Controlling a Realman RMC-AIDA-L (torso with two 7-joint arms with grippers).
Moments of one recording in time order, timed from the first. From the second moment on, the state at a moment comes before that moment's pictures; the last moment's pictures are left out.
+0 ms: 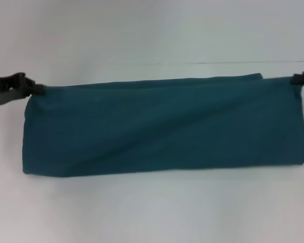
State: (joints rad) left arm -0.75 -1.95 0.33 0.74 2.51 1.36 -2.42; right arm 0.68 1.95 -0.43 -0.63 -2.28 -1.13 2.35
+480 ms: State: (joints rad) left arm -0.77 -2.02 0.57 0.74 2.53 1.00 -2.52; right arm 0.80 1.99 -0.68 -0.60 -2.28 -0.81 2.38
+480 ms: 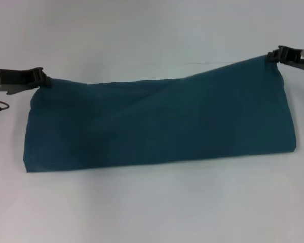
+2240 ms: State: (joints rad) left arm -0.62 -2.05 0.56 0.80 2.21 1.06 -2.53; right arm 0.68 1.93 -0.68 -0.72 -2.15 -1.07 2.41
